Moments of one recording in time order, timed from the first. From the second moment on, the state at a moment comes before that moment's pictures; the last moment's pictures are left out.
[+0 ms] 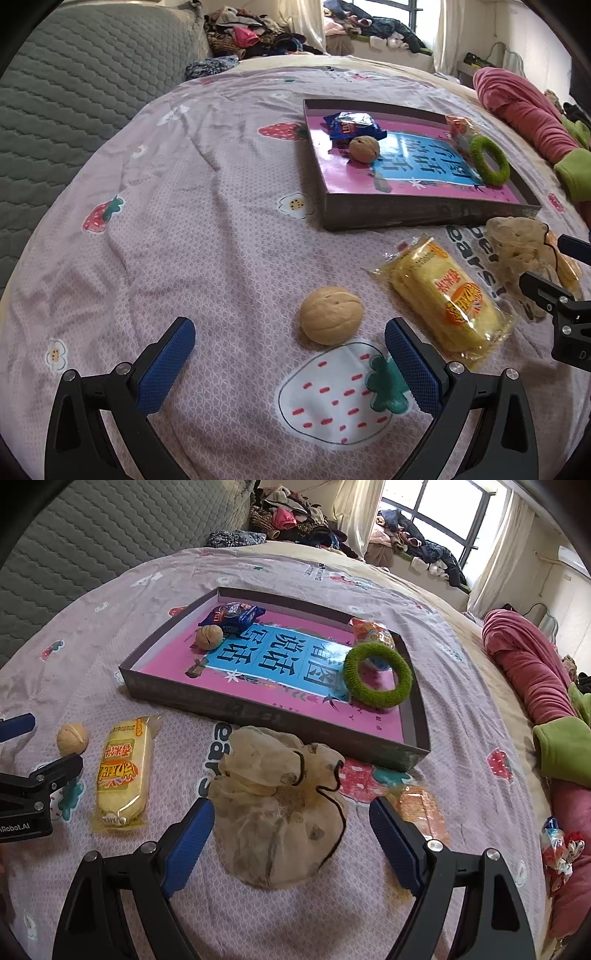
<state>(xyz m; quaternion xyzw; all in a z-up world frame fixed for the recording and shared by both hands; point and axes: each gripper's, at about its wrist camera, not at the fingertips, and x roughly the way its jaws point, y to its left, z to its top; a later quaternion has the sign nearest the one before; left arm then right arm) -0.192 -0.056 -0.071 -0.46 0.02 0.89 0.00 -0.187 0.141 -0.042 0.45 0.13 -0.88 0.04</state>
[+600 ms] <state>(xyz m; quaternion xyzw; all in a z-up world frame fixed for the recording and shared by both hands) -0.203 -0.047 -0.082 -0.46 0.01 0.89 0.04 -0.217 0.135 -0.068 0.48 0.12 -0.87 0.05</state>
